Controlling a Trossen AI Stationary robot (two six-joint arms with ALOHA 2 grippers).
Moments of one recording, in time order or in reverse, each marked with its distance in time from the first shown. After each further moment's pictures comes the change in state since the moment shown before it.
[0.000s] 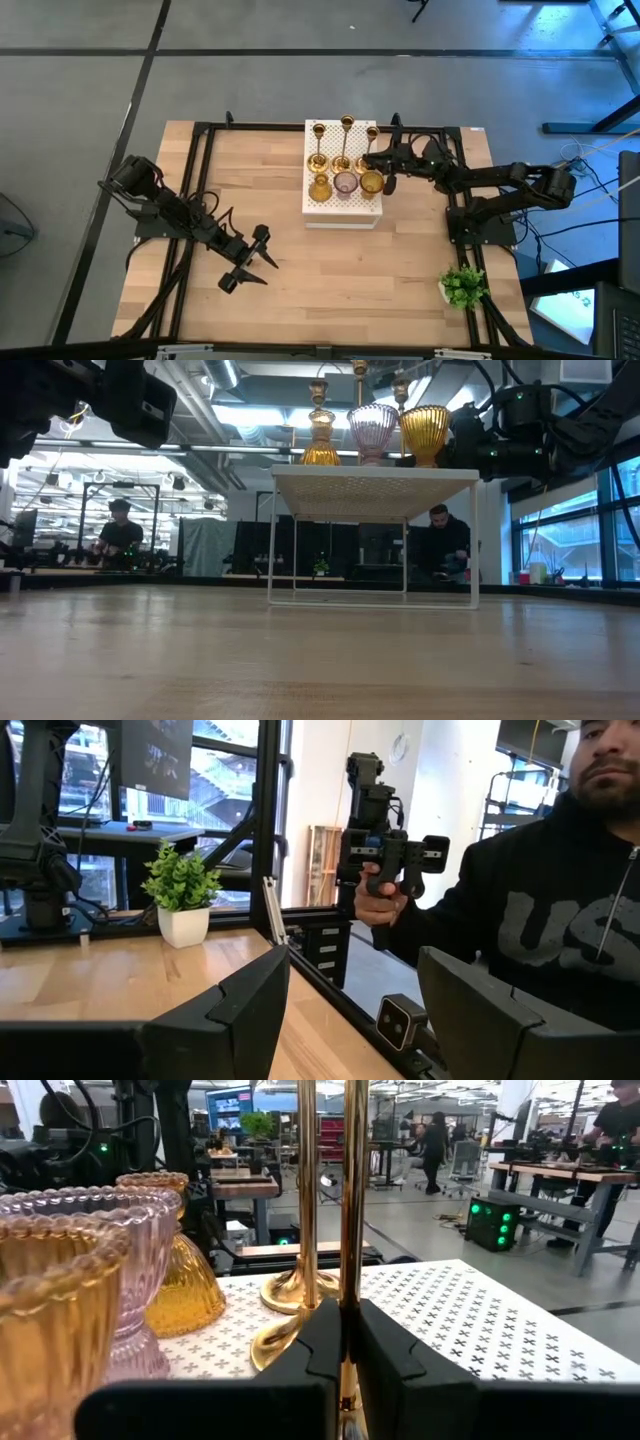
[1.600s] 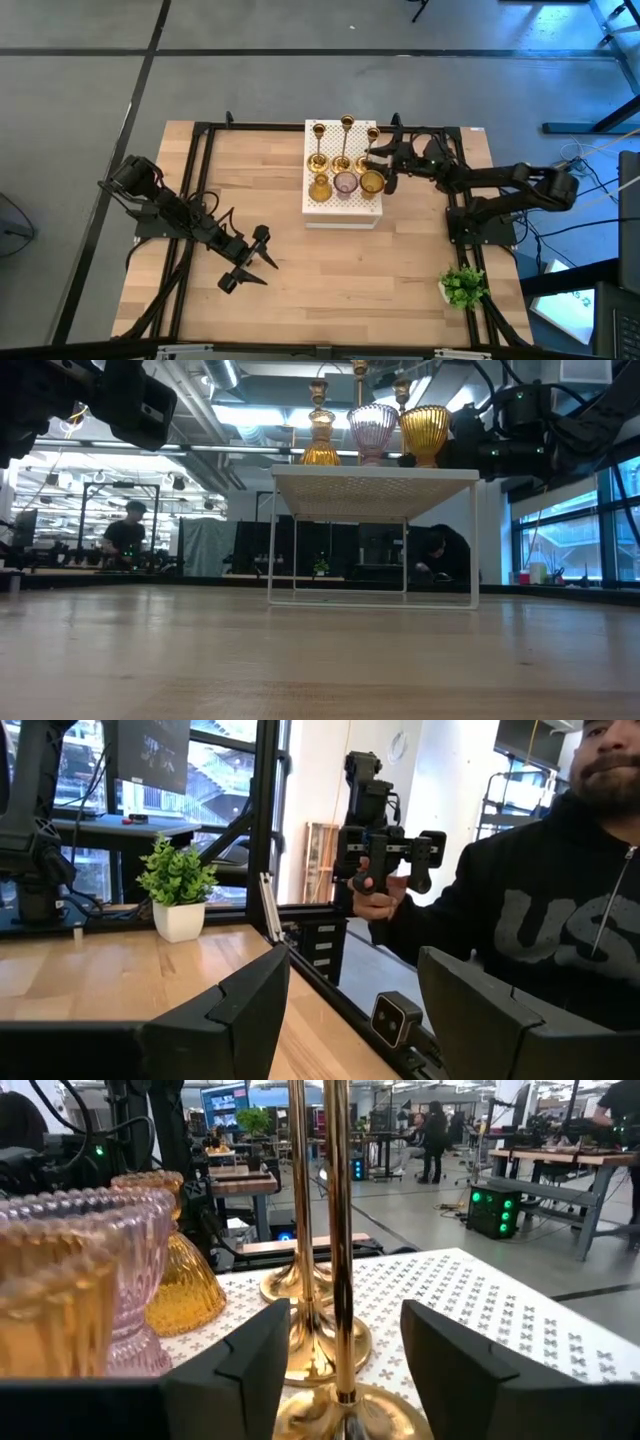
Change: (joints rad) left arm -0.002 0.000 0.000 -0.006 0.007 -0.019; right arm -0.010 -0.024 0.000 -0.042 -0.002 0.035
